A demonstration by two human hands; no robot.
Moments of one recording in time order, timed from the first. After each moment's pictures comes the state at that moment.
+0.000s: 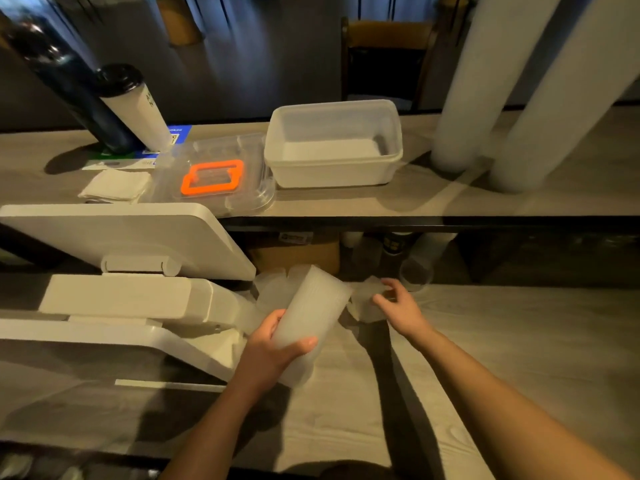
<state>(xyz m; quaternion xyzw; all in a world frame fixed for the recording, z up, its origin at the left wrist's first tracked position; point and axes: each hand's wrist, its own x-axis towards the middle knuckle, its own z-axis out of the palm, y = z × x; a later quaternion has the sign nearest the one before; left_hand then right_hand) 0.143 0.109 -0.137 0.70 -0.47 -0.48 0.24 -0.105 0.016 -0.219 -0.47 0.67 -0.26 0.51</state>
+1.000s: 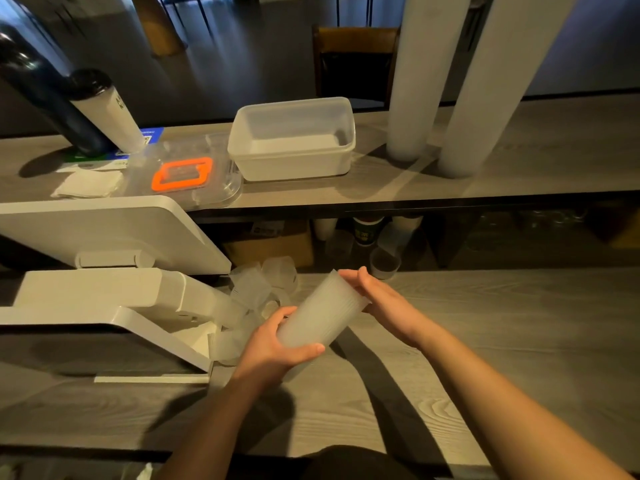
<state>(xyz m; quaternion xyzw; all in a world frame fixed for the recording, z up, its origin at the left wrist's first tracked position) 0.091 0.129 -0.140 0.66 -0.55 -0.46 0.21 -0.144 0.070 -0.140 -0.53 0.48 -0.27 0.65</state>
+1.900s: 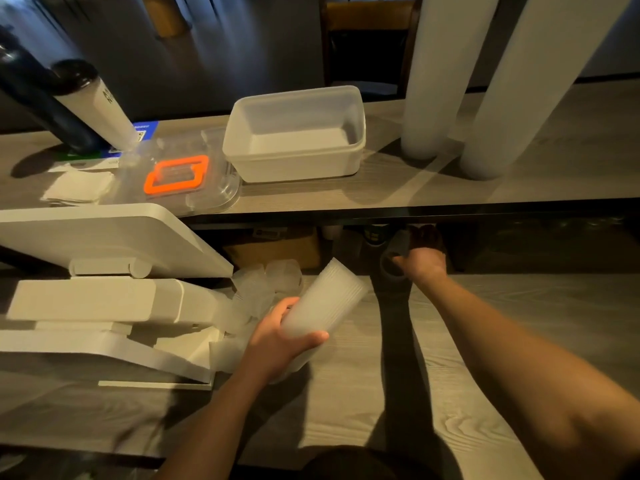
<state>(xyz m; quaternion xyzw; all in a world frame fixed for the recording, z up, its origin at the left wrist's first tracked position) 0.089 0.088 -0.152 0.70 -0.53 -0.44 0.20 -0.197 -0.077 -0.230 -0.57 0.77 -0.05 0.29</state>
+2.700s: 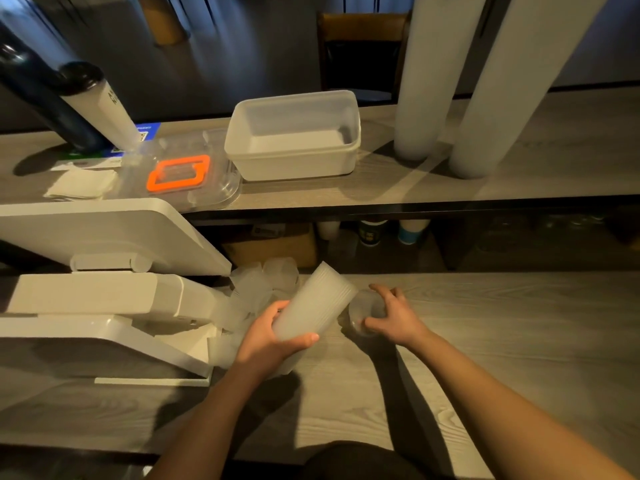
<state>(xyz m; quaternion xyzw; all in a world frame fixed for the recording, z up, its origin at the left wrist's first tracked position) 0.093 0.104 -0.147 0.68 -0.51 -0.47 0.23 -0.163 0.043 -0.226 -0.59 0.65 -0.11 0.46</state>
